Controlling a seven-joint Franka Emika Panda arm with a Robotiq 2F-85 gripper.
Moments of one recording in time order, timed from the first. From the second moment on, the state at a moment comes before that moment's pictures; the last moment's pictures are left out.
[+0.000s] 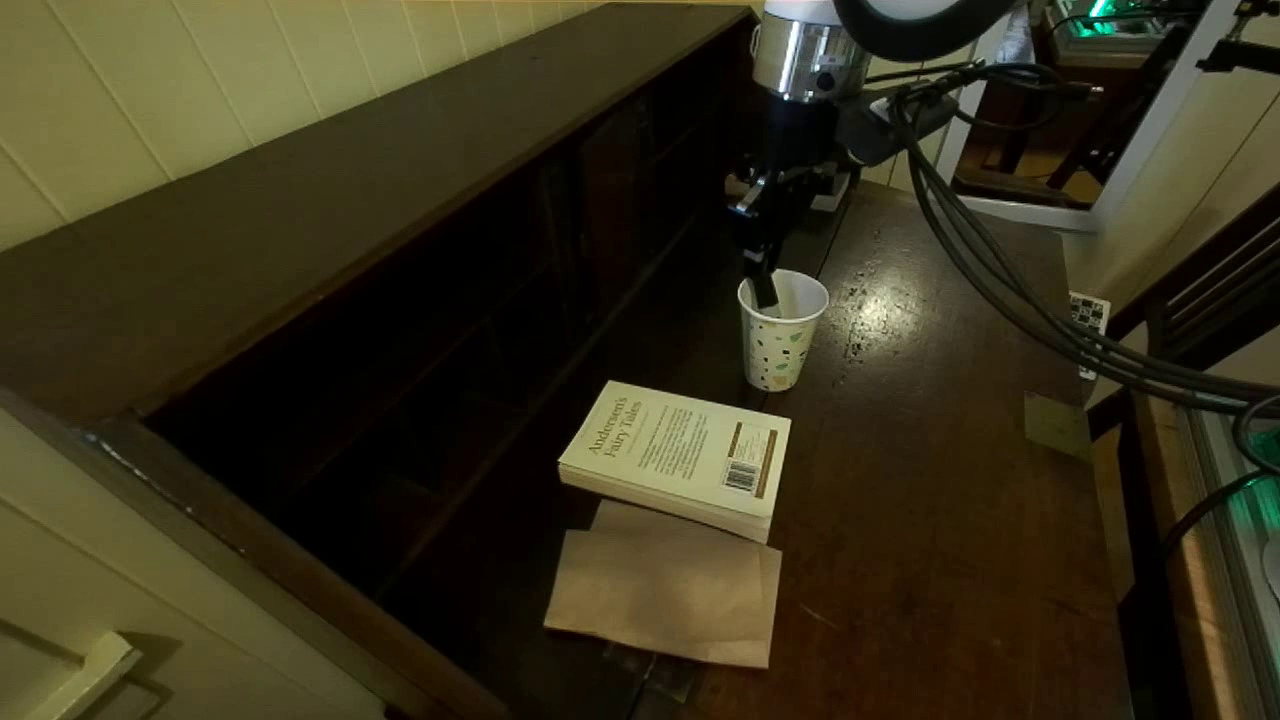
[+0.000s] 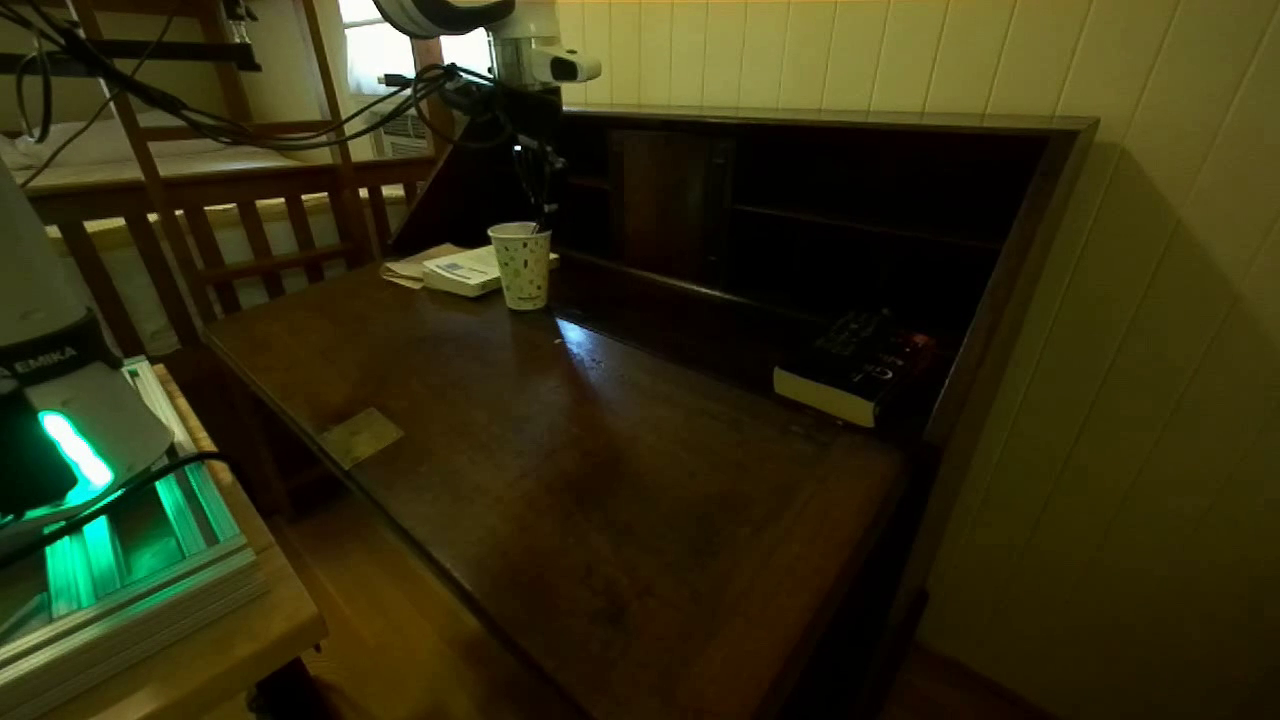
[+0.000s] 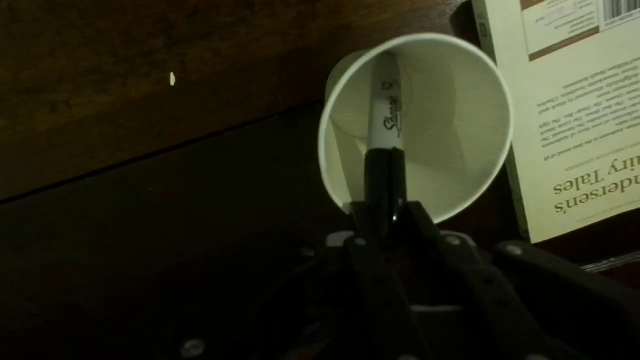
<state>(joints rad) -0.06 0.07 -0.06 -2.32 0.08 2.49 0.09</state>
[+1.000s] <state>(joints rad) -0.06 0.06 -0.06 -2.29 0.17 2.51 0.08</state>
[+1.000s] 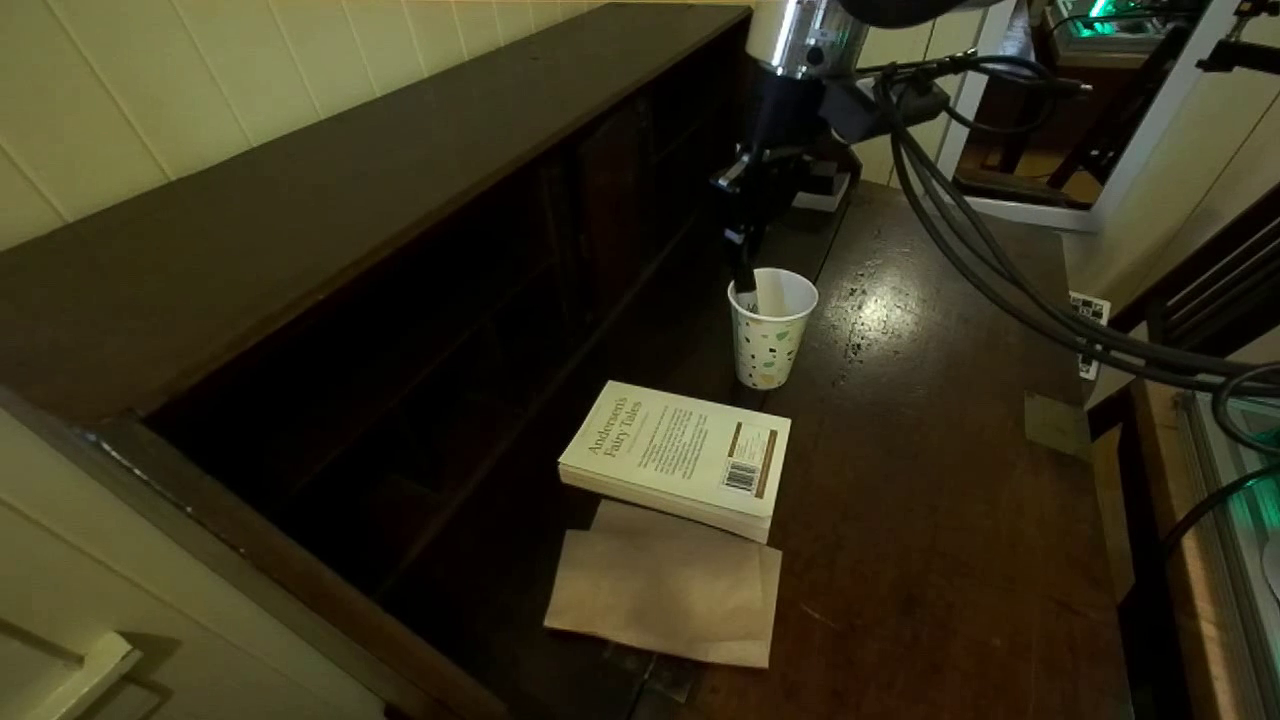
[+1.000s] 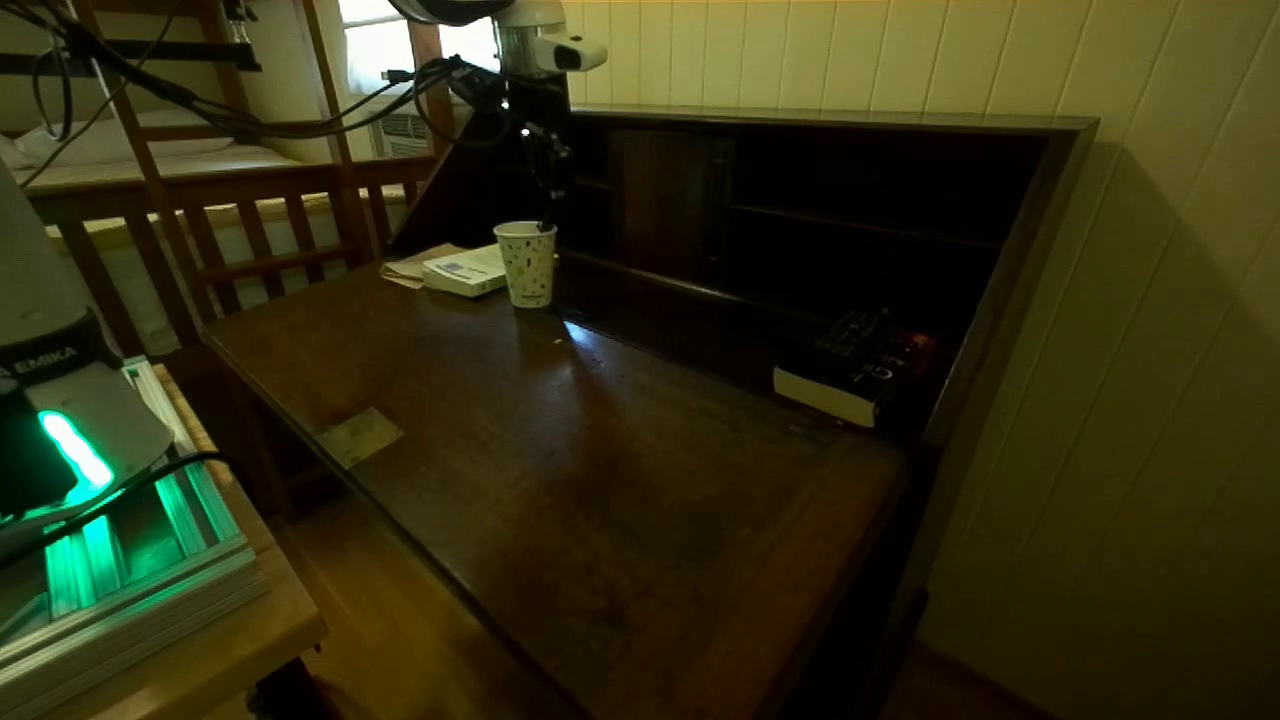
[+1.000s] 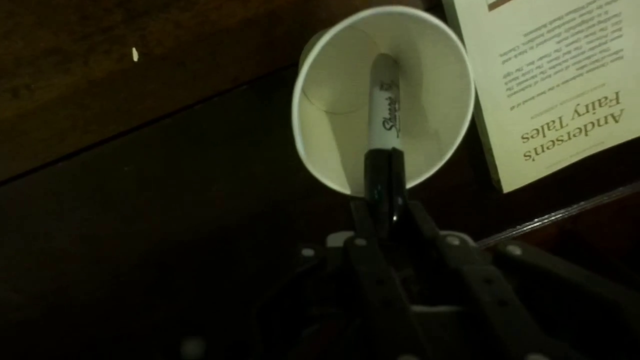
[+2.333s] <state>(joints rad) -0.12 -0.13 -0.19 -2.27 0.39 2.35 -0.06</state>
